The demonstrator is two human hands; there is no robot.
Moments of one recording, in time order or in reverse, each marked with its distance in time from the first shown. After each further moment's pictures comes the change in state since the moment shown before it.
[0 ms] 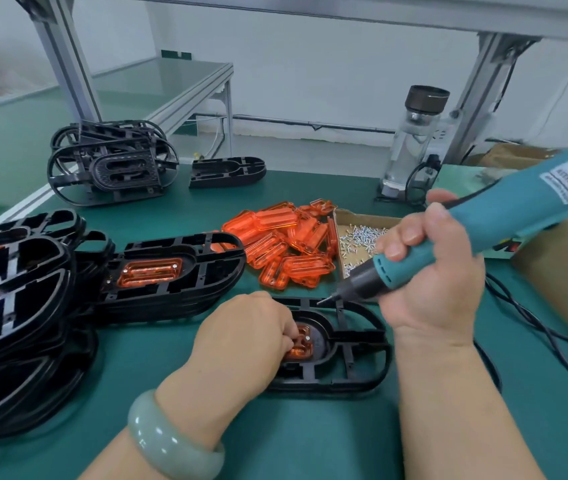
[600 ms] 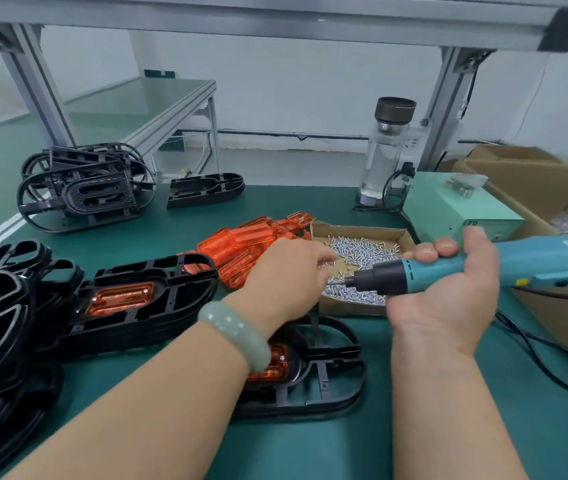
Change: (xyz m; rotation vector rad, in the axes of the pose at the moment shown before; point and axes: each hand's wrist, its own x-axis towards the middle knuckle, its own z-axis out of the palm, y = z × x) left_hand 0.093 0.050 -0.009 -0.122 0.071 0.191; right_hand 0.022 -0.018 -0.023 0.225 0.570 -0.024
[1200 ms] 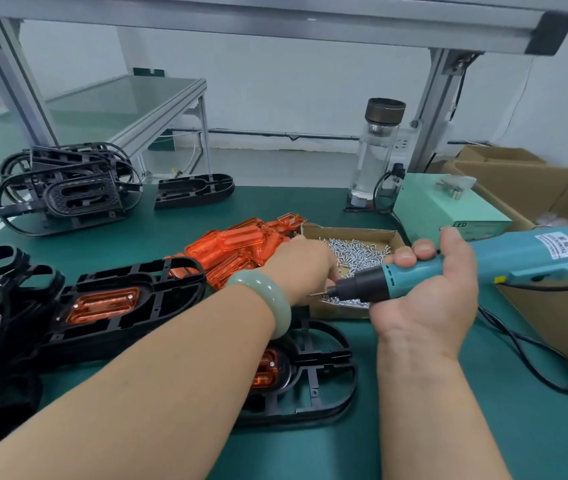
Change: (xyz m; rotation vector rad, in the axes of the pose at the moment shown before) left_hand 0.047 0.008 0.014 0.220 -0.291 0.102; right_hand -0.005 -0.004 -0.004 -0.178 -0.029 0.146
